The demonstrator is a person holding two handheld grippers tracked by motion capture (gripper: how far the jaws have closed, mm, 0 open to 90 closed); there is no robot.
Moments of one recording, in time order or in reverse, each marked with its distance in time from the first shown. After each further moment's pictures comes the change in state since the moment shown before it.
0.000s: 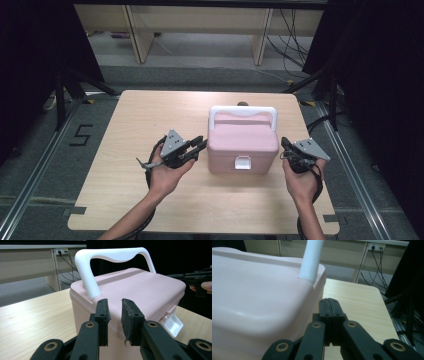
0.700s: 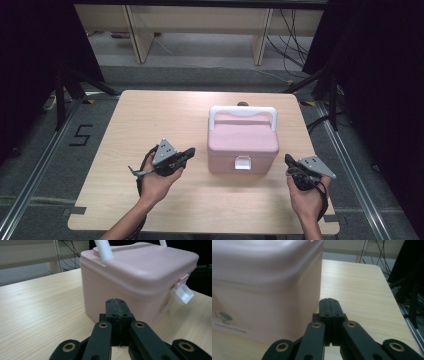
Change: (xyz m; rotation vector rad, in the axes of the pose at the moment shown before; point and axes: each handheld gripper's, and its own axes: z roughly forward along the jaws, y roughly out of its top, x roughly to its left) left arm 0.019 -0.034 -0.021 0.085 0.027 0.001; right arm -0.002 -0.040 -0.026 0.066 0.008 0.052
